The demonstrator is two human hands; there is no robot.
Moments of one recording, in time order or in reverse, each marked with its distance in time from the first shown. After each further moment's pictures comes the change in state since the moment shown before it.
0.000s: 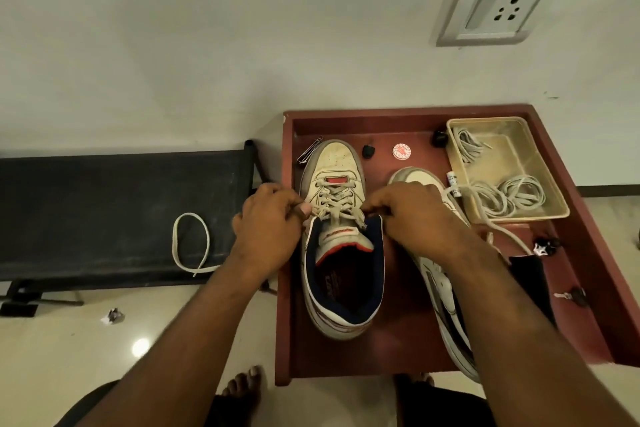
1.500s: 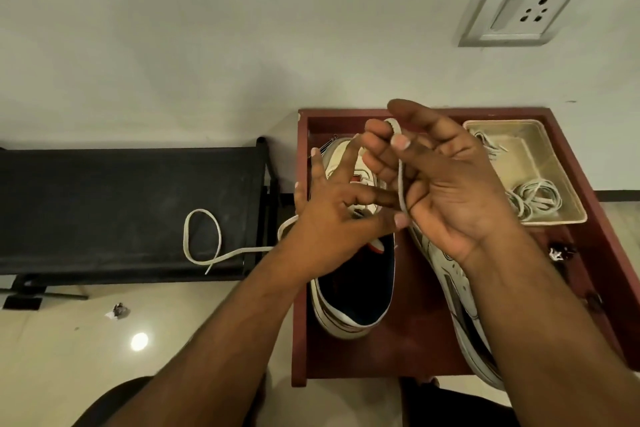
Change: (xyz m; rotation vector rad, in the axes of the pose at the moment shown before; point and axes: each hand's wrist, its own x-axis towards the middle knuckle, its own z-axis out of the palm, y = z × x) left_hand -0.014 0.041 -0.006 -0.401 -0.194 0.406; right_hand -0.015 -0.050 -0.029 1.755 0.237 -0.119
